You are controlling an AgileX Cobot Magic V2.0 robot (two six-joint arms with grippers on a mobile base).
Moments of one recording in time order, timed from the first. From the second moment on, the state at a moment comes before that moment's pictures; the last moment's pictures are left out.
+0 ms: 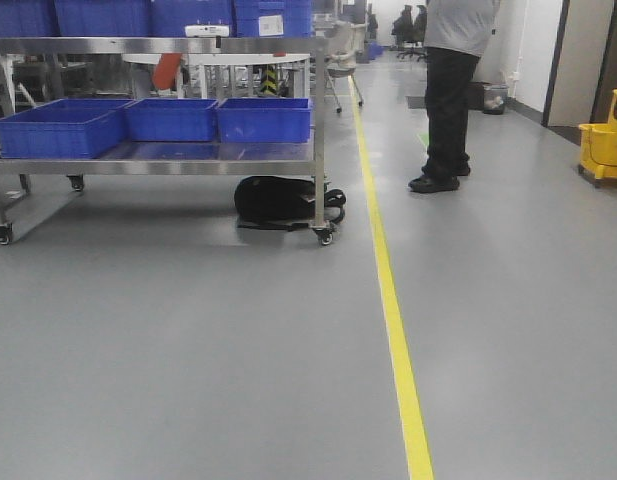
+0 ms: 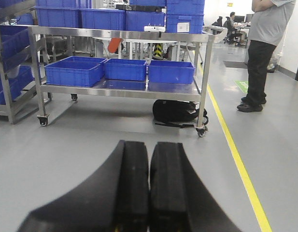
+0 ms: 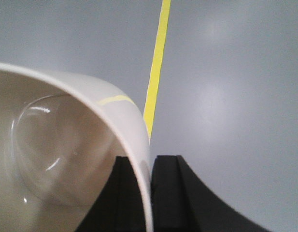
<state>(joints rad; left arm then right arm) 0.00 -0.01 0.01 -0.08 0.05 0.04 0.05 0.57 -0.74 0.05 0.90 -0.03</state>
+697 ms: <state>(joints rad) 0.00 -0.01 0.01 -0.08 0.05 0.04 0.05 0.57 -0.74 0.05 0.90 -0.03</state>
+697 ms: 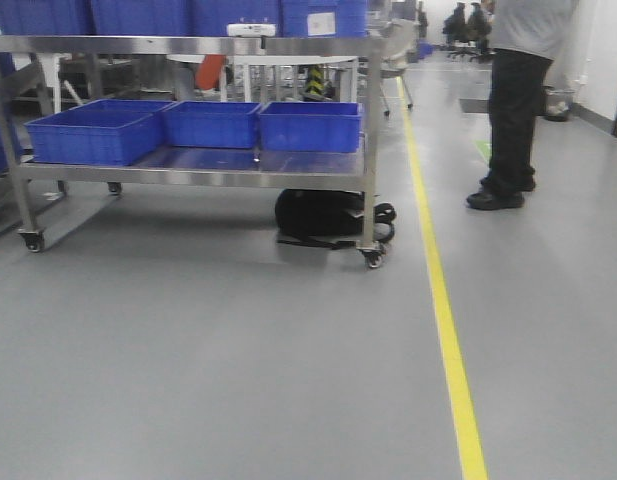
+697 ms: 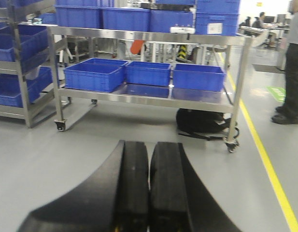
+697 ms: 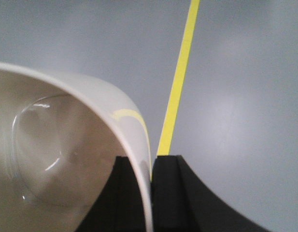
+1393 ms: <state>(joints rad) 0.00 -0.01 0.01 -0.08 0.05 0.04 0.05 0.57 -0.74 0.05 0.90 -0.03</state>
